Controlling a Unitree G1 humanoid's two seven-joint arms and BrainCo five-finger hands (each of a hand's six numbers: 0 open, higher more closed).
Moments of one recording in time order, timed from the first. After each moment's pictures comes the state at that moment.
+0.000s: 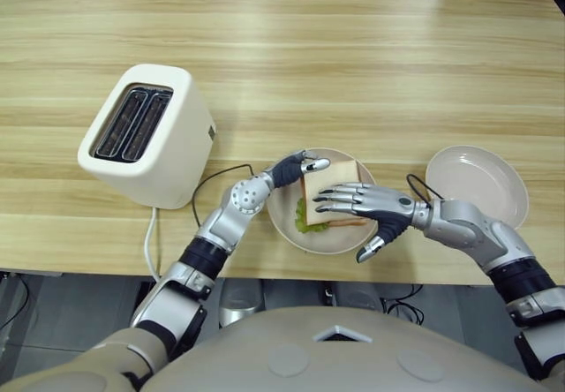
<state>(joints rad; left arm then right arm) -0.23 0.20 -0.42 0.29 0.36 -0.07 -0.27 -0.07 -0.73 0.36 0.22 -0.57 -0.97 0.32</state>
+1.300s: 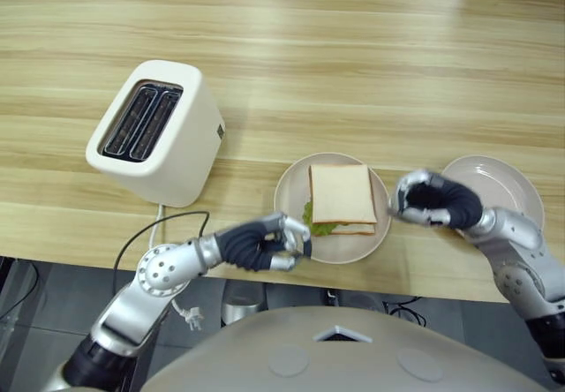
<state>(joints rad) 0.41 0.73 -0.36 -0.60 -0.23 -0.10 -0.72 0.32 -0.88 0.13 -0.22 0.76 -0.17 1.04</state>
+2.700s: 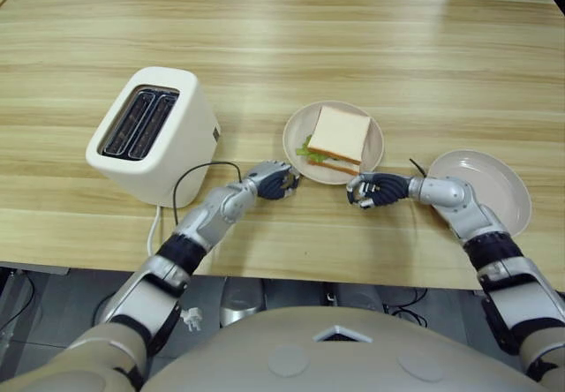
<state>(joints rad) -0.35 0.31 -0.53 0.60 0.65 -0.28 -0.10 -0.35 -0.52 0.29 0.70 -0.18 -0.55 0.79</state>
